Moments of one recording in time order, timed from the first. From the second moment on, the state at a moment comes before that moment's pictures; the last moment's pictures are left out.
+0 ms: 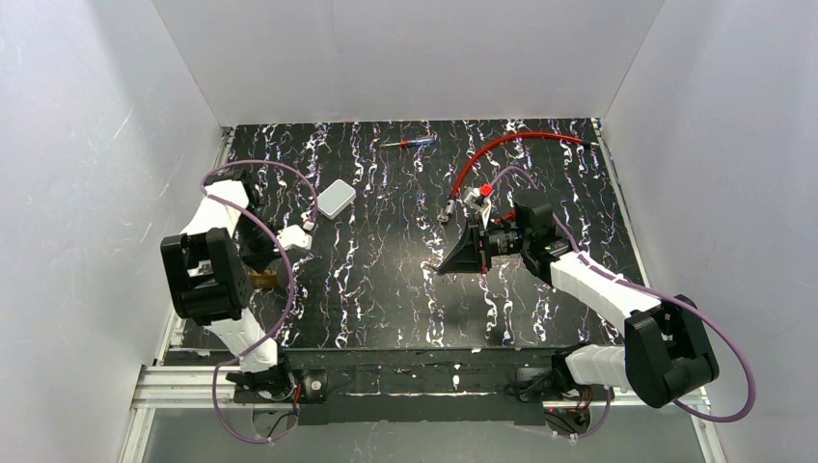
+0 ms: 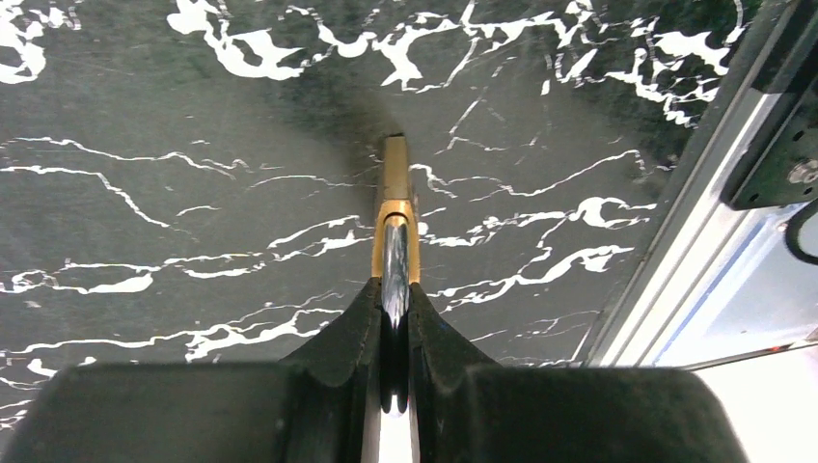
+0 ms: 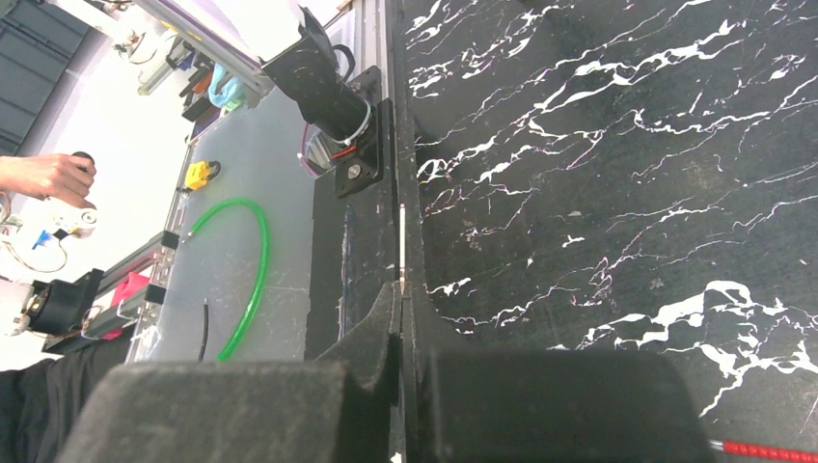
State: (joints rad) left arm 0.18 1.71 1.26 -1.37 0.12 1.72; right arm 0.45 1.26 0.67 0.22 -1.20 0.28
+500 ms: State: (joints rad) left arm 0.11 1.88 1.40 -1.23 0.10 1.67; right arm 0.45 1.26 0.67 0.17 -1.18 0.24
